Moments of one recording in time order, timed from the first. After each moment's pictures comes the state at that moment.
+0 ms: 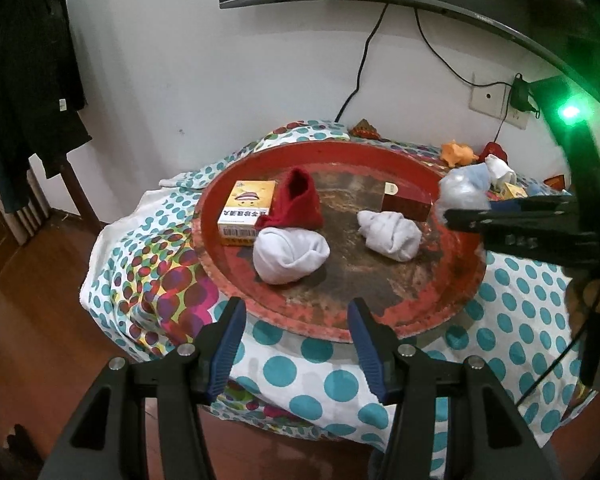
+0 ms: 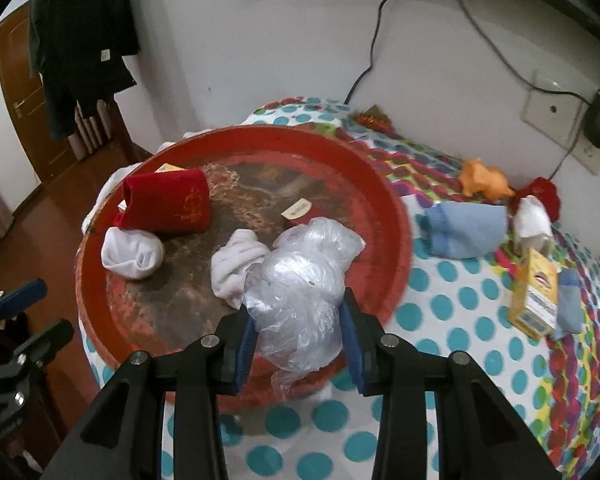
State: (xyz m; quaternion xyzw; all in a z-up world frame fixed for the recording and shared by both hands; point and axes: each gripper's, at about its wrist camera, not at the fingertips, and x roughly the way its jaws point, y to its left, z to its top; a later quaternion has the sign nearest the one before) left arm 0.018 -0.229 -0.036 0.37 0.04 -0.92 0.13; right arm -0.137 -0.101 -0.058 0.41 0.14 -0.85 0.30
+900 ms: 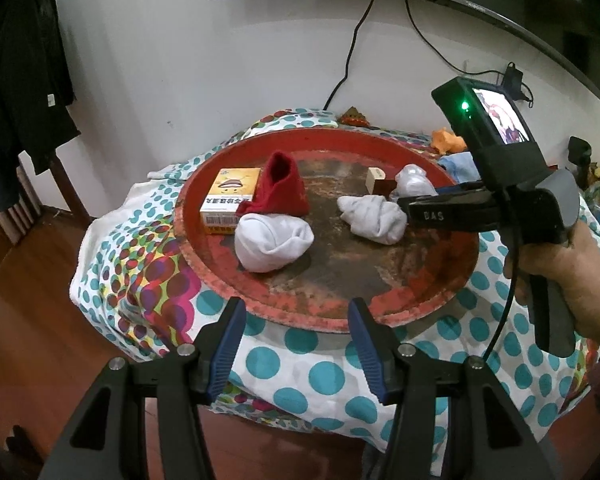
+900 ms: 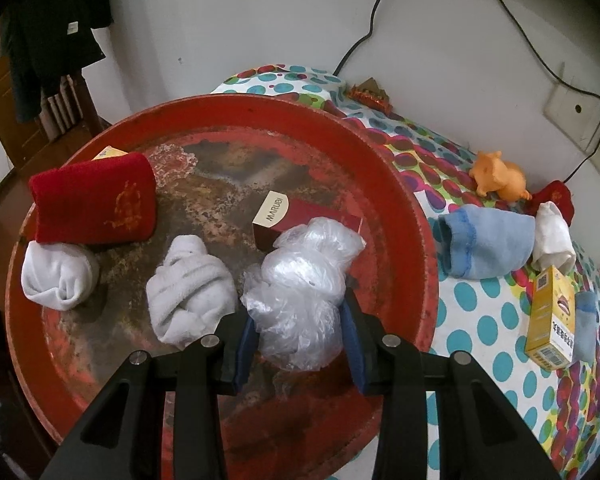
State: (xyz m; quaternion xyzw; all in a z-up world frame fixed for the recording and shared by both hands) left arm 0.013 -0.220 -0.044 0.39 0.04 -0.91 0.12; right arm -0.182 -0.134 -0.095 0.43 0.17 -0.85 0.26
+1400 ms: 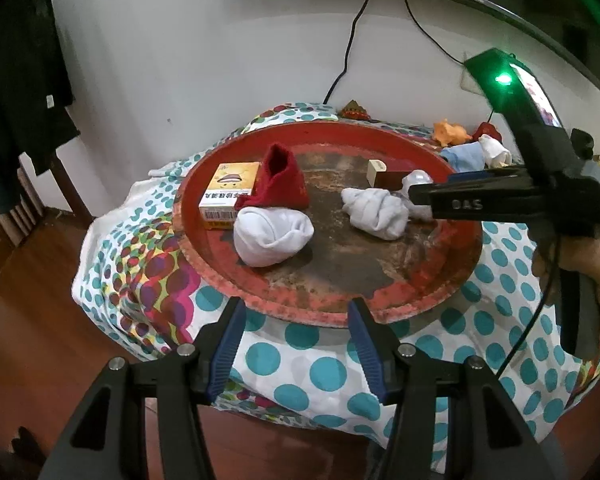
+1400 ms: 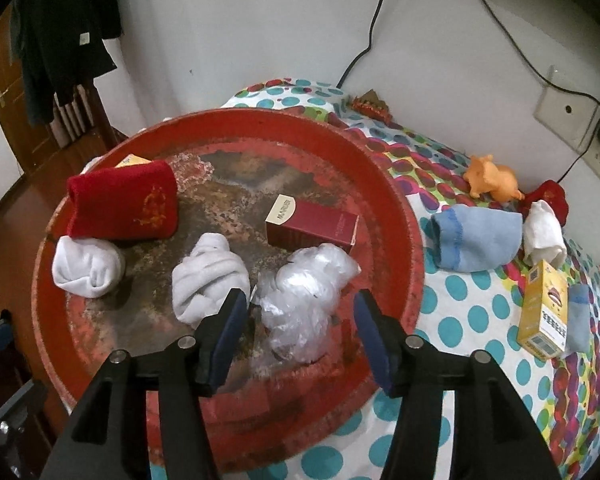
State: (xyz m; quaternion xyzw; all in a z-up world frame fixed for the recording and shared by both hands) left arm 0.012 -0.220 -0.048 0.39 0.04 -0.91 0.12; right arm -0.165 -0.120 -0.074 0.42 0.16 -0.85 0.28
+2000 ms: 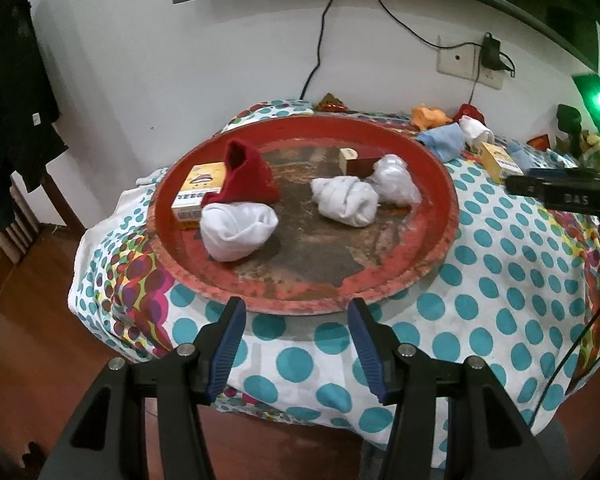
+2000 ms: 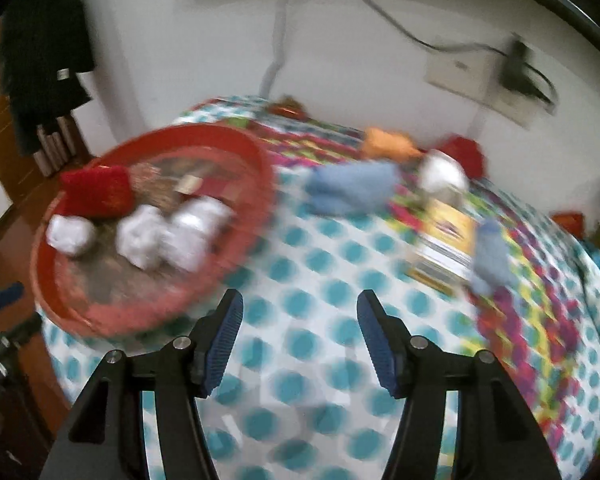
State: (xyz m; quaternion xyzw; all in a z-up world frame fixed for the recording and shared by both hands) left arm 0.010 -0.189 -0.055 0.40 0.00 -0.91 0.10; right arm -0.149 0.012 -0.058 0.40 0.12 -0.88 0.22
